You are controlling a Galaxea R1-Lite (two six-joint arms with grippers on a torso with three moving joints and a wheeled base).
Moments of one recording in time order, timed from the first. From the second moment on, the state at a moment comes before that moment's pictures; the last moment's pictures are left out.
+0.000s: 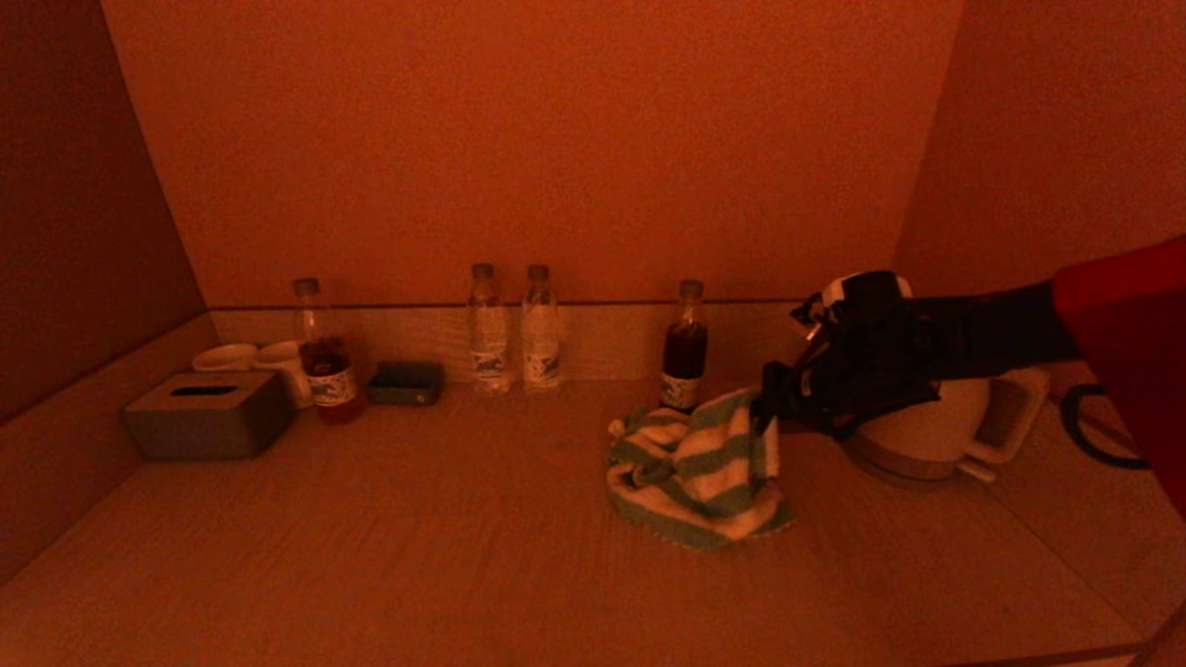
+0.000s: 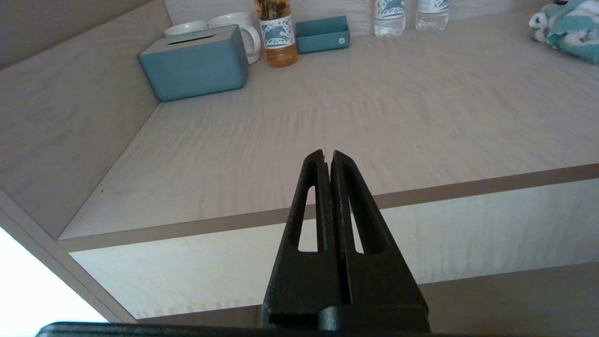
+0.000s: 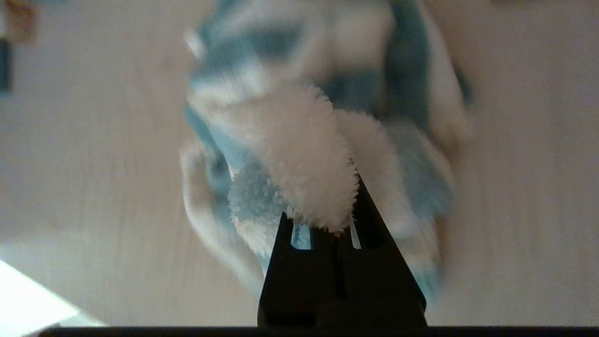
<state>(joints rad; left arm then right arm) 0.01 0.00 0.00 0.00 -0.05 0.12 0.06 2.14 -1.56 0.22 0.46 0.32</state>
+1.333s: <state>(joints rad) 0.01 0.00 0.00 0.00 -0.05 0.12 0.10 2.16 -1.43 0.11 0.67 0.32</state>
